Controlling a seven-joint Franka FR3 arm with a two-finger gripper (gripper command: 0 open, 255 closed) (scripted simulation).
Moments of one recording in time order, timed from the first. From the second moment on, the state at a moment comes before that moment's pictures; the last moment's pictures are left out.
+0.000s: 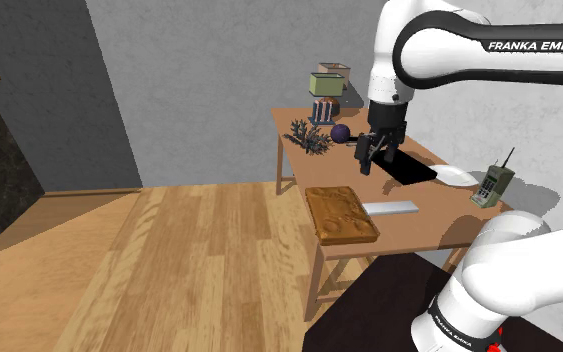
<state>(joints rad) -0.02 -0.81 0.06 -2.44 -0.02 1.57 0.13</state>
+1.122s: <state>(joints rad) -0.07 -0.86 -0.36 -2.77 -0.35 1.91 -0.50</state>
